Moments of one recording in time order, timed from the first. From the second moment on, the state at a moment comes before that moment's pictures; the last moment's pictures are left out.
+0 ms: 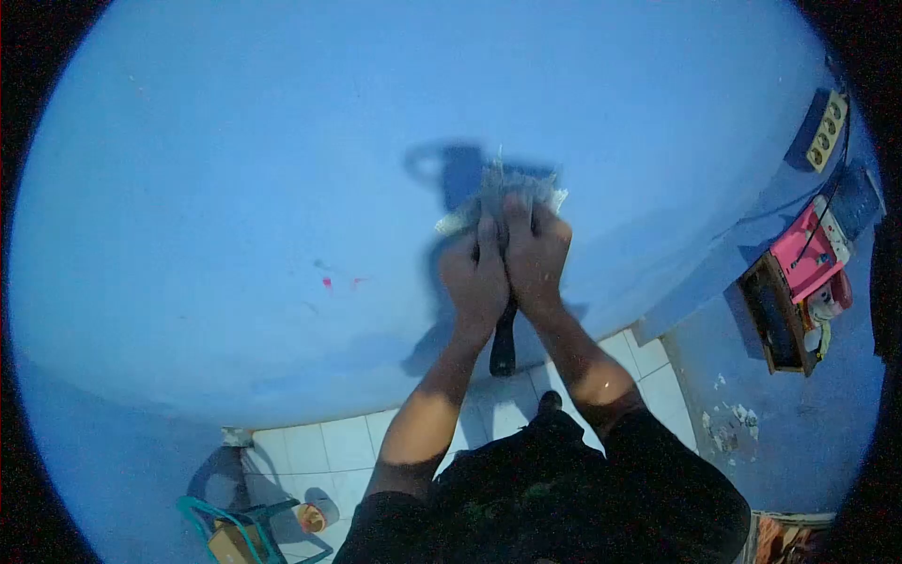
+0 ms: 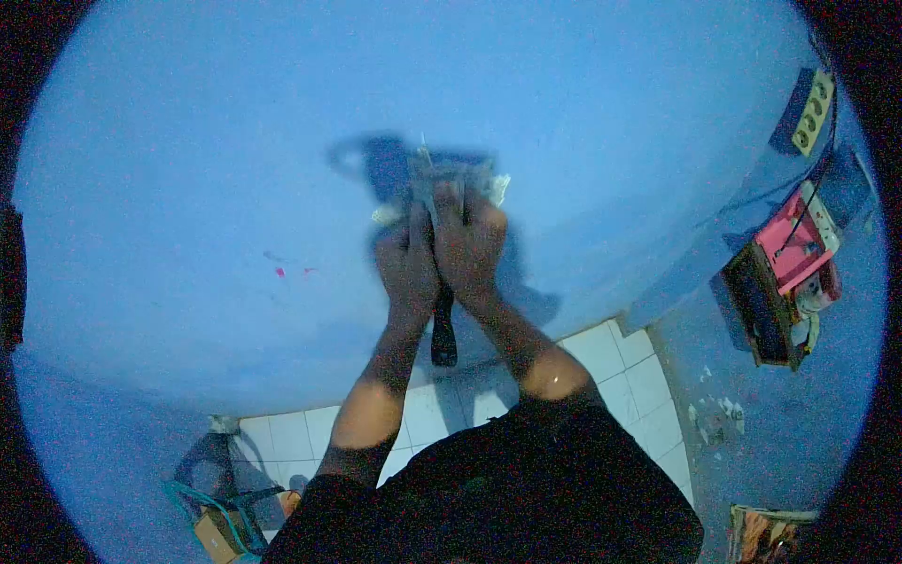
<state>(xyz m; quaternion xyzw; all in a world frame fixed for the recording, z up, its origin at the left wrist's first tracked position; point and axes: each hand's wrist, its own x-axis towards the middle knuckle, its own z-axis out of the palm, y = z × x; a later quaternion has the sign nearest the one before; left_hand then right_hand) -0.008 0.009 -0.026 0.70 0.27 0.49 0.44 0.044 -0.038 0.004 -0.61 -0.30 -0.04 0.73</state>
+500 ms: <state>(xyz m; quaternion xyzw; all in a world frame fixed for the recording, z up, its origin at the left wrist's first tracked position) -0.018 0.003 -0.012 0.68 0.30 0.46 0.49 0.043 -0.034 -0.006 -0.60 -0.27 0.00 0.75</state>
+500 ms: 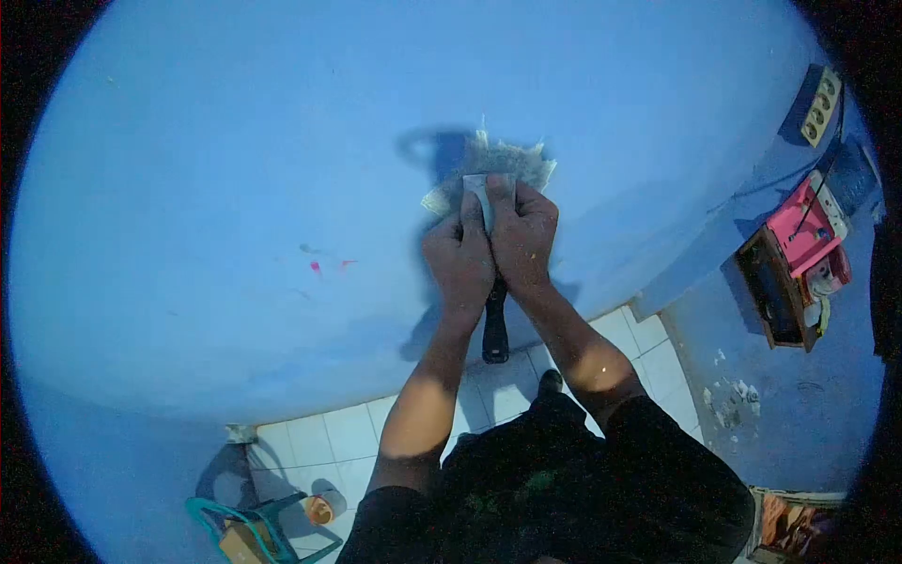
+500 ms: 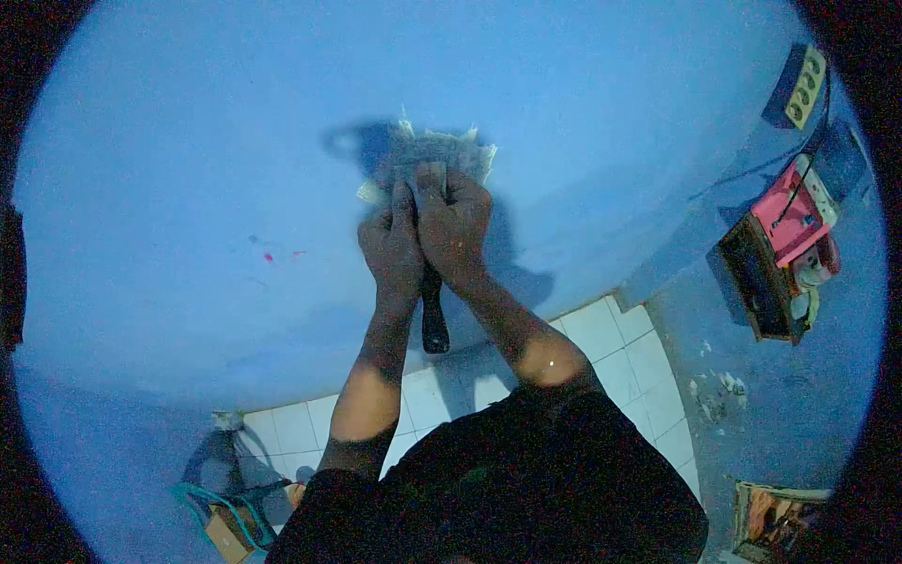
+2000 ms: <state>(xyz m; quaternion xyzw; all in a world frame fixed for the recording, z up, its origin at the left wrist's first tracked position) -0.002 0.014 0.025 0.77 0.27 0.51 0.29 0.052 -0.038 0.034 -0.56 -0.29 0.04 0.78</state>
